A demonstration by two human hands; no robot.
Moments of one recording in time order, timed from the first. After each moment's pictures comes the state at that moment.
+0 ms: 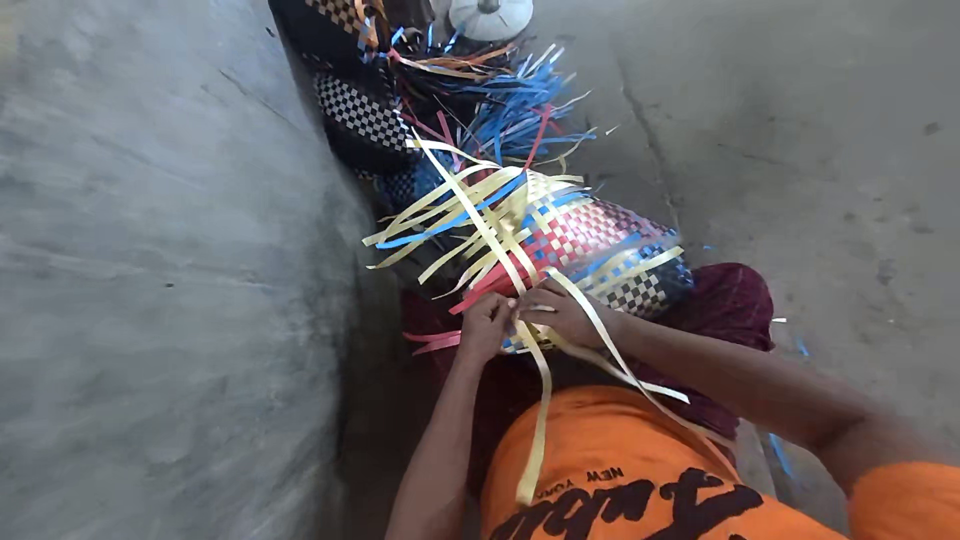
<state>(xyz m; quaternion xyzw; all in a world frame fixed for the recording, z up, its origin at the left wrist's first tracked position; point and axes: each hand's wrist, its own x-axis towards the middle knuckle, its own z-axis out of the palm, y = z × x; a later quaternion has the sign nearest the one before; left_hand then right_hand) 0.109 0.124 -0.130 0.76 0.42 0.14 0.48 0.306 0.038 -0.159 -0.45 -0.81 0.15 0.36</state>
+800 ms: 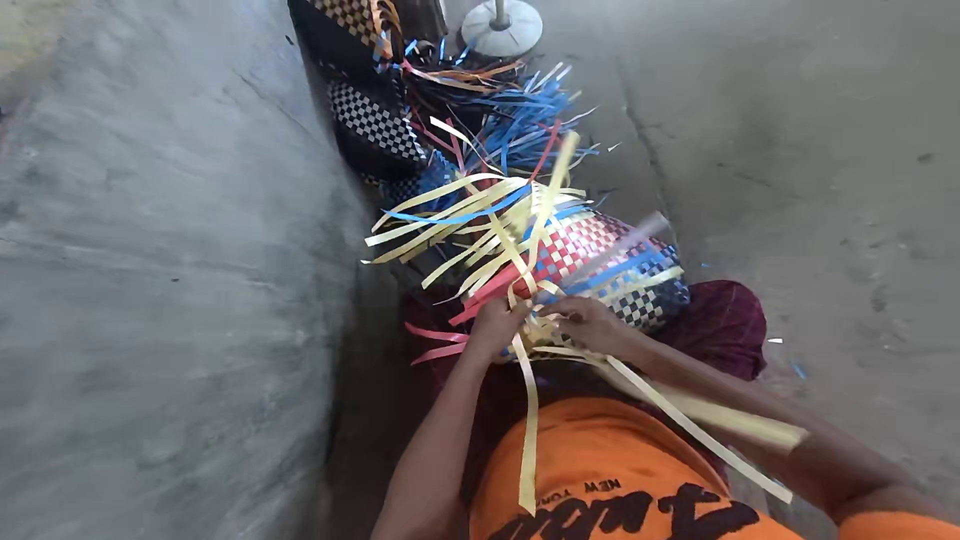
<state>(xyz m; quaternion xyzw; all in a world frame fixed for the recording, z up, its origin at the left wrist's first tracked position) 0.146 0.135 -0.107 0.70 0.48 -0.05 0.52 0.321 0.019 -0.106 -0.62 -0.49 0.55 0.29</state>
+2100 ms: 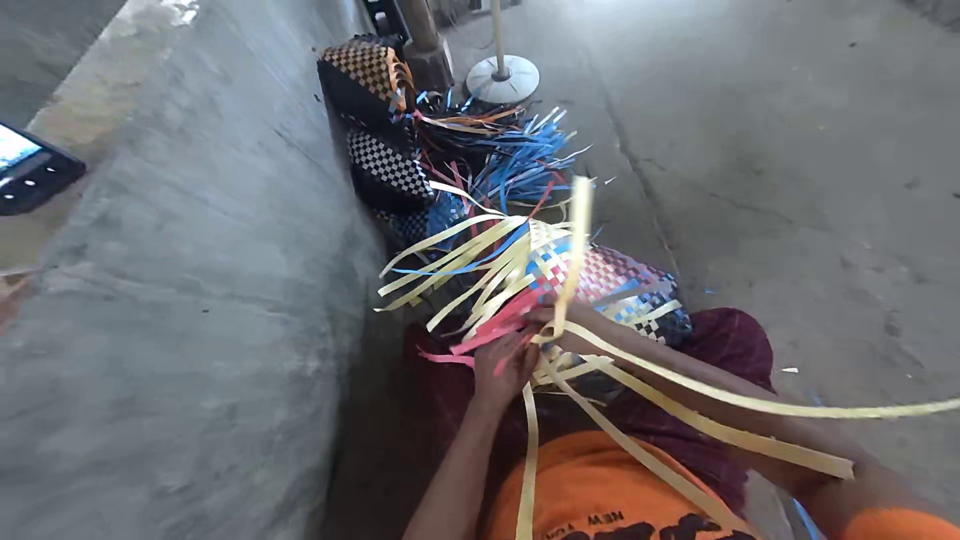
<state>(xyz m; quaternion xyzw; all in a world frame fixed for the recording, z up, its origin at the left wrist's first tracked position) 0.127 0.104 -0.146 0.89 0.31 0.28 0.17 0.322 0.066 -0.087 -0.60 -0.66 0.40 0.21</state>
